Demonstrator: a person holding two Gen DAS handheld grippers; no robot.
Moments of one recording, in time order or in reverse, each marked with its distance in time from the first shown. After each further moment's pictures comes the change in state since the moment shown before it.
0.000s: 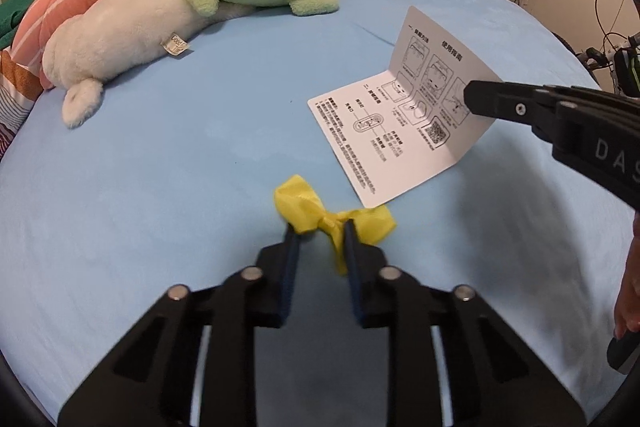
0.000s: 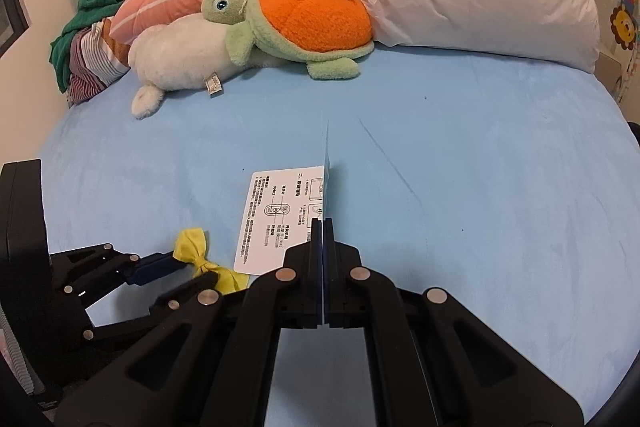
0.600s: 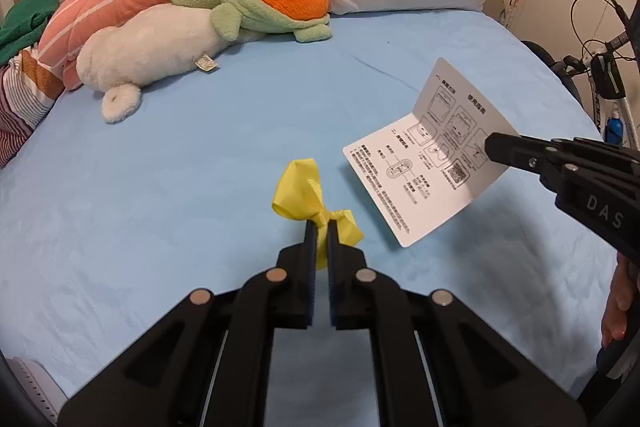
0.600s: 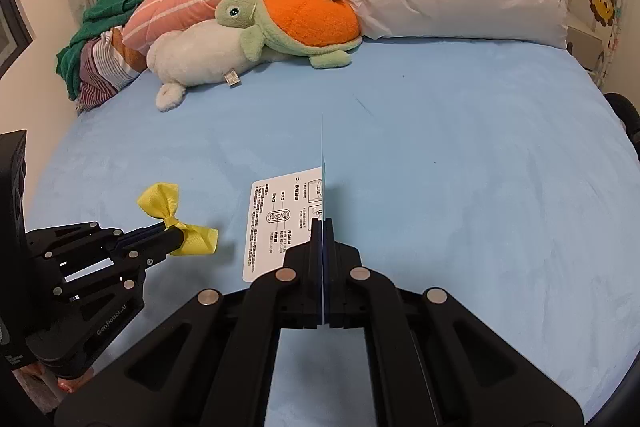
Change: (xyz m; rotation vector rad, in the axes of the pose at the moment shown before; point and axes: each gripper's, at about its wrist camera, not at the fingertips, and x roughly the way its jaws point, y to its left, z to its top) left arm -0.085 -0.003 -0.027 -0.001 -0.046 0.007; right arm -0.071 0.013 -0.040 0.061 0.005 0.002
